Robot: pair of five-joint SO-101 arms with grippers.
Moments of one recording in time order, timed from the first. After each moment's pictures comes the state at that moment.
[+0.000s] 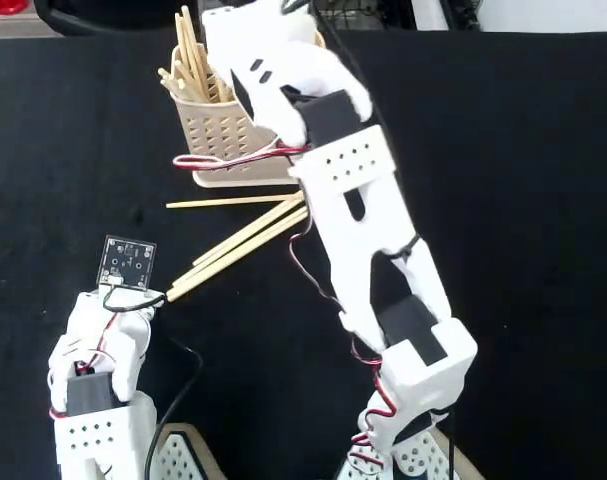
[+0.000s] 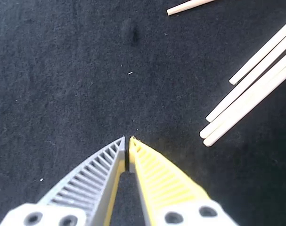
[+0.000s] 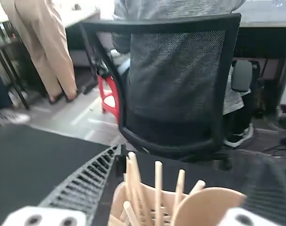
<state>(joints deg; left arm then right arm) -15.6 -99.5 96.2 55.3 -23.7 -26.3 14.4 -38.1 43.6 -10.4</state>
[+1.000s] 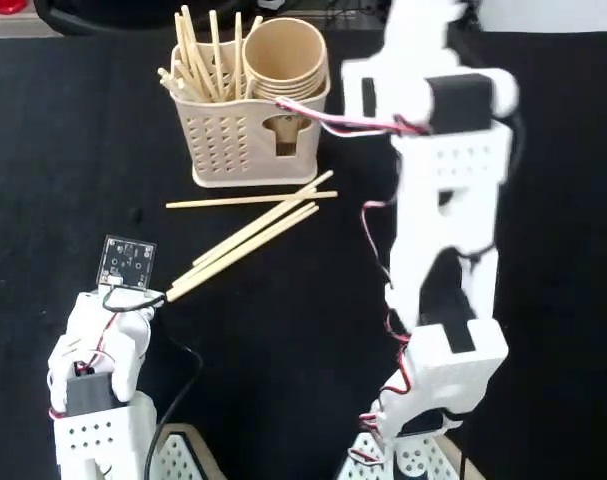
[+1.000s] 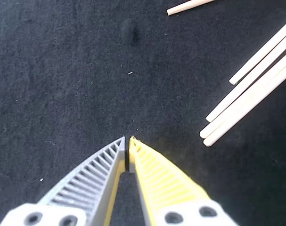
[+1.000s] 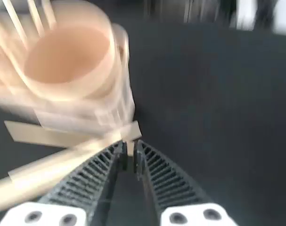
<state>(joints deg) -15.6 -99.5 96.2 55.3 -23.7 -7.7 14.5 -48.4 99.1 5.5</state>
